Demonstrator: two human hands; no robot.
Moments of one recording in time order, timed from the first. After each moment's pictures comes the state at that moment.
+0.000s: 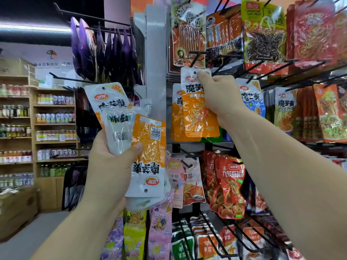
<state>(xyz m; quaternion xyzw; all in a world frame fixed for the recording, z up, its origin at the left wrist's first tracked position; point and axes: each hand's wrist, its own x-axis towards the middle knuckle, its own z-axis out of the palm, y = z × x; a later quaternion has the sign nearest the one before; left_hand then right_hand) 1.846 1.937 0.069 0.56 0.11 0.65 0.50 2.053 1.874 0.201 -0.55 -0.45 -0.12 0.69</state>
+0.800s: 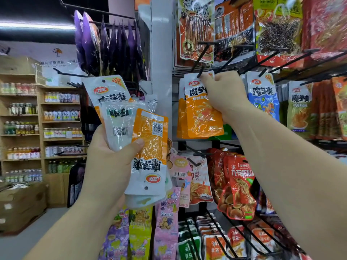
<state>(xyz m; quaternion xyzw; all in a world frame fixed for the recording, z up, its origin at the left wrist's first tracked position) 1.841 1.944 0.071 0.57 0.10 0.66 0.49 2.071 1.900 0.203 -0.59 -0.47 -0.21 0.63</state>
